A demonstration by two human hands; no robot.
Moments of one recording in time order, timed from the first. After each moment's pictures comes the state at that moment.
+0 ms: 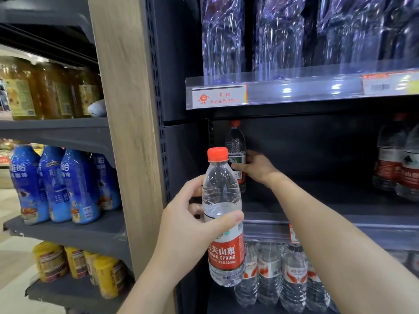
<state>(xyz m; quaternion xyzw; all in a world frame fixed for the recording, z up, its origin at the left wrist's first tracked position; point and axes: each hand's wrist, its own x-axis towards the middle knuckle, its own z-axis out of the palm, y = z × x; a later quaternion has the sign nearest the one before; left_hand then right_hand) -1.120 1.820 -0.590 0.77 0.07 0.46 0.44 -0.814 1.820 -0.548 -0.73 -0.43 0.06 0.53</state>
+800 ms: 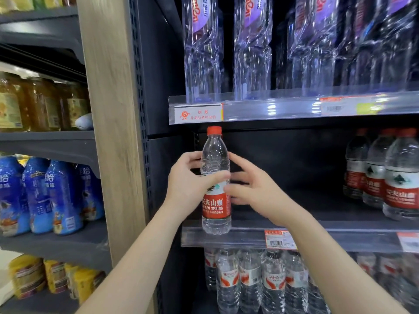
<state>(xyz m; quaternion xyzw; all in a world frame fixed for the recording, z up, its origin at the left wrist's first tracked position) -1.044 1.842 -0.530 0.74 0.11 0.49 0.44 -0.917 1.697 -0.538 -0.57 -0.55 0.14 0.59</state>
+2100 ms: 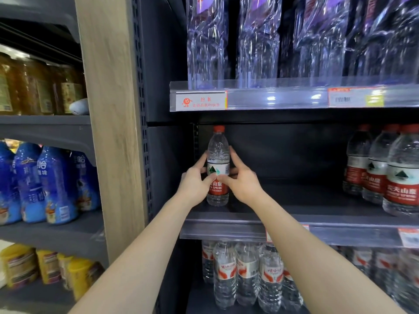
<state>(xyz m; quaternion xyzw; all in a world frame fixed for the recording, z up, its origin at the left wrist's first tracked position) -0.982 1.898 -0.567 0.84 0.17 0.38 0.36 -0.867 1.776 -0.567 -0.70 -0.46 -0.04 0.54</state>
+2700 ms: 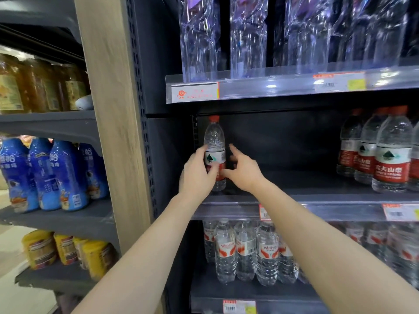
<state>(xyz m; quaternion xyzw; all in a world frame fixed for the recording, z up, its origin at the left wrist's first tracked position) -1.003 1.856 -0.577 0.84 0.18 0.46 0.23 -0.880 1.750 -0.565 -0.77 -0.44 -0.04 0.46</state>
